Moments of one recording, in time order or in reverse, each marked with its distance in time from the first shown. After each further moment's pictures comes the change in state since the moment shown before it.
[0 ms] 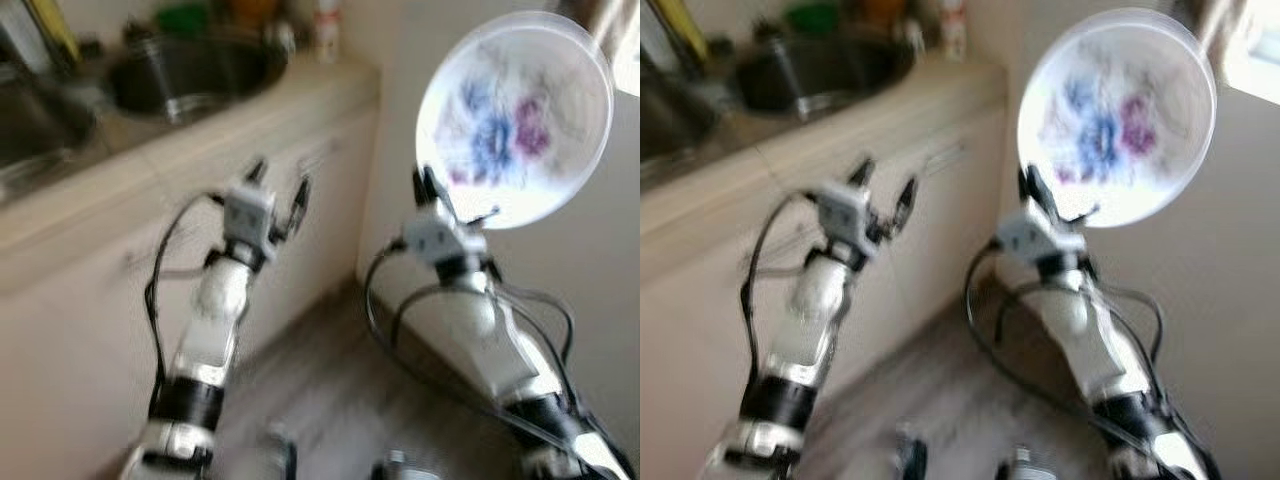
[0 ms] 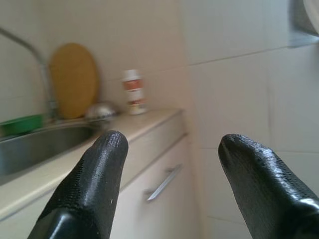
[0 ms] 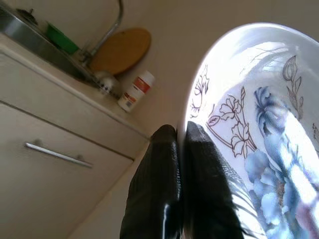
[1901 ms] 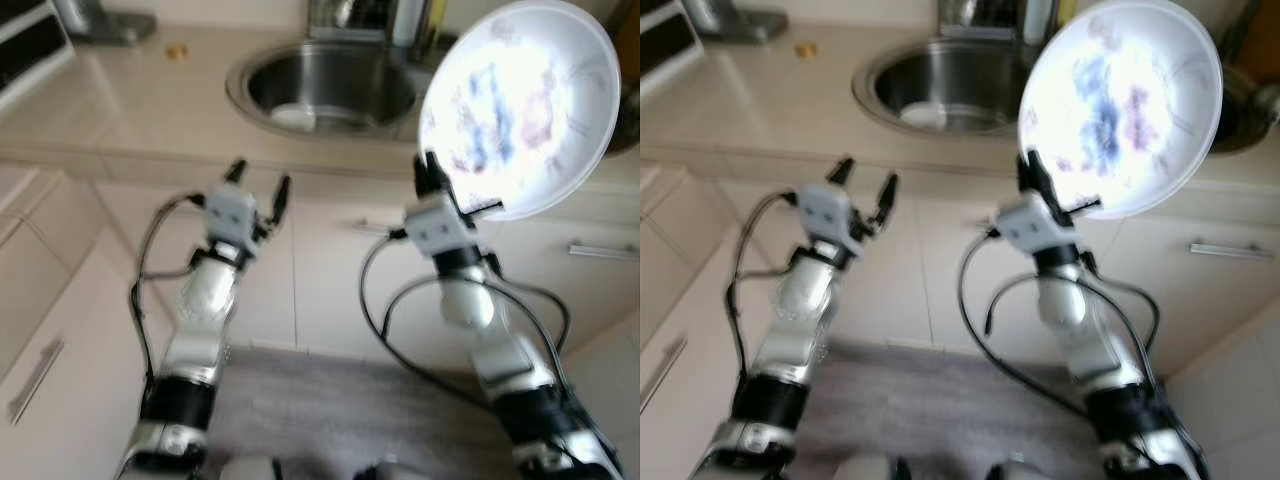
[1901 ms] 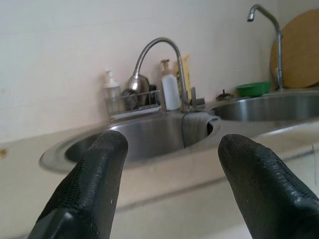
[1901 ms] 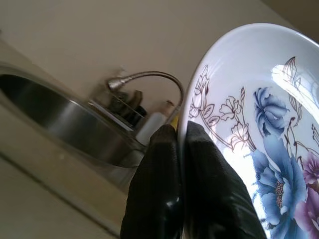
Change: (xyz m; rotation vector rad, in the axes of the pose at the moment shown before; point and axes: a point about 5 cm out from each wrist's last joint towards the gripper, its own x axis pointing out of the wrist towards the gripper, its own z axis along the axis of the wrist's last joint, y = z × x) left arm 0.001 0.004 0.001 0.003 -0.015 0.037; right arm 0.009 -0.010 0.005 0.048 -0.031 -0.086
